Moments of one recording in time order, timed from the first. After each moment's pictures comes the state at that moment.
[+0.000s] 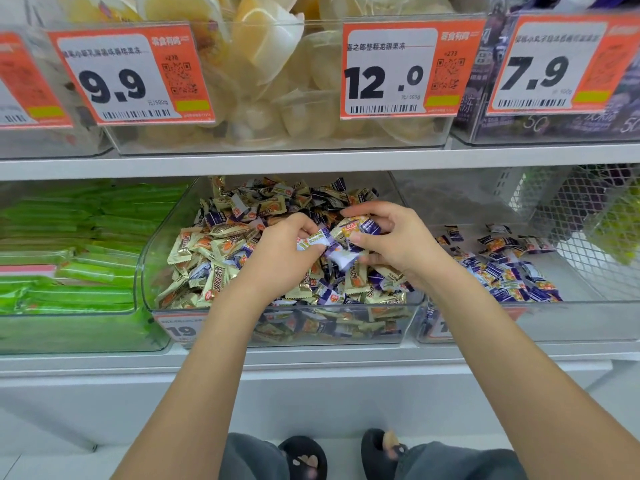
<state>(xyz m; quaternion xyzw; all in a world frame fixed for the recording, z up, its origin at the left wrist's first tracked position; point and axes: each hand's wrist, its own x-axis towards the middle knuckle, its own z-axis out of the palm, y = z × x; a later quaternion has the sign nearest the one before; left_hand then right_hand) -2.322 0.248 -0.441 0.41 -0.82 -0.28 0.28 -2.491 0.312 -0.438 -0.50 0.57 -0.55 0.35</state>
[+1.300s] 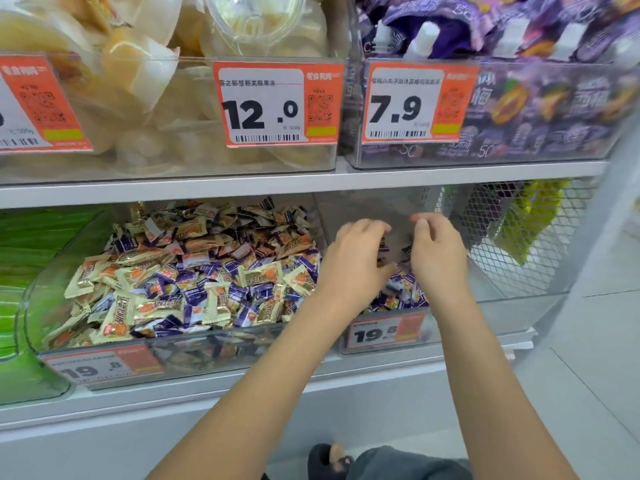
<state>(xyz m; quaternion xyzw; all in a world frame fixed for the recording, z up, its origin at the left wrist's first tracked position) -2.483 0.327 -0.431 0.27 -0.91 -0.16 0.27 -2.583 0.386 -0.430 -0.32 0.77 -0.55 0.00</state>
